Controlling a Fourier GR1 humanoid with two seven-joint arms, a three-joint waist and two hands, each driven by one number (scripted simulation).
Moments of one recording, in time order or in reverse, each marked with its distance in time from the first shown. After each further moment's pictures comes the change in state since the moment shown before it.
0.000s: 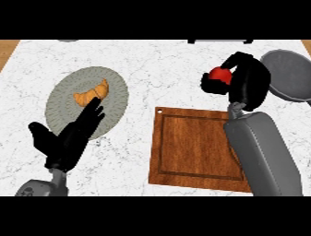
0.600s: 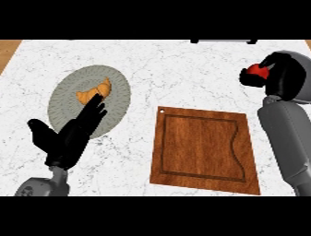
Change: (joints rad) left arm -0.015 -0.020 0.012 -0.036 -0.020 -0.007 0.041; right arm -0.082 -0.174 -0.216 0.440 -0.118 -0.263 -0.319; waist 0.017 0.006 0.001
